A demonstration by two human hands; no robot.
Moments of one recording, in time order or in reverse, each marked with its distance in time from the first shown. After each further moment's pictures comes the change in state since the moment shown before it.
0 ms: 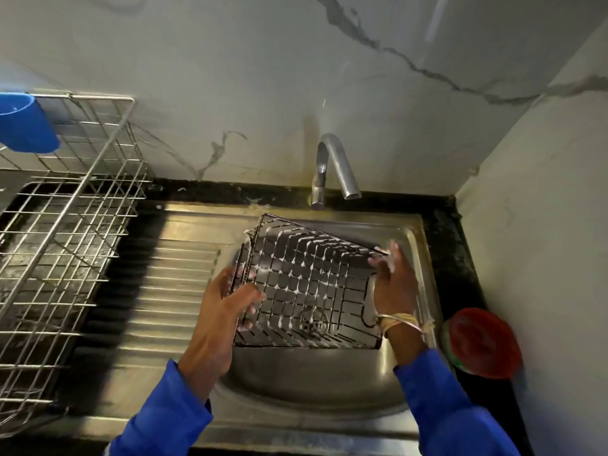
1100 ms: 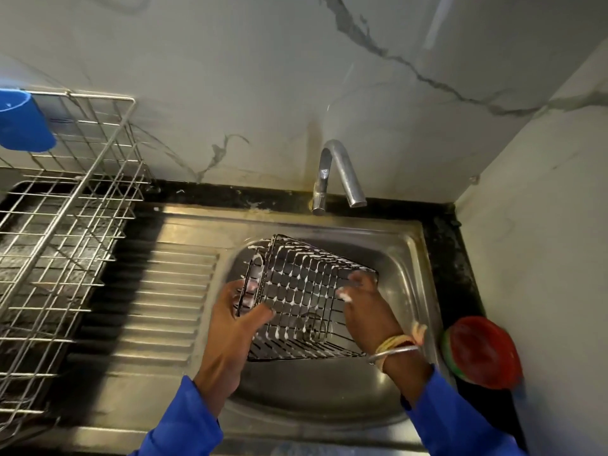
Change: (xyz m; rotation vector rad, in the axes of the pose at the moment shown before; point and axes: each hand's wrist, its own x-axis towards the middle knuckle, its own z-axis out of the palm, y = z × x) left_hand -0.001 -0.019 0.011 0.028 0.127 0.020; right_hand -0.029 -0.007 0.007 -0.497 -0.470 -0.454
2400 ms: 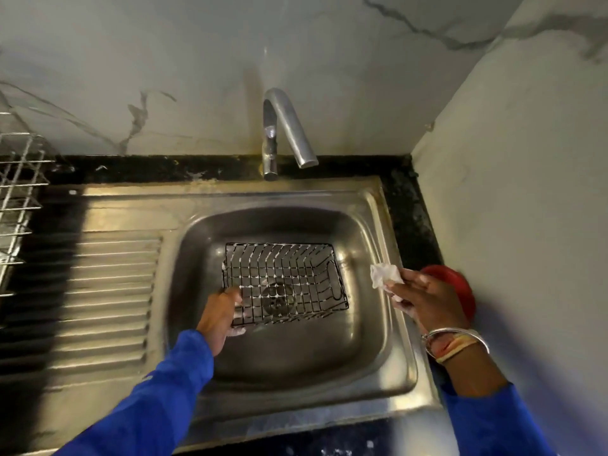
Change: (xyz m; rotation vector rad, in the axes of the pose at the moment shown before) left_hand 0.089 -0.108 0.030 0.164 -0.128 -0.572; right_hand -0.076 0.089 -0.051 1.083 0.252 0.755
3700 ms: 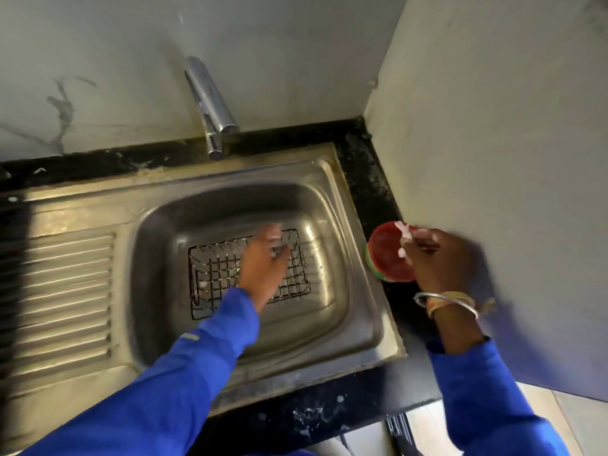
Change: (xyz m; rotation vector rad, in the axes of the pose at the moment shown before) left_hand -0.063 0.027 0.125 0.528 -0.058 0.809; right_hand -0.012 0.004 -0.067 -0.608 0.520 -0.419
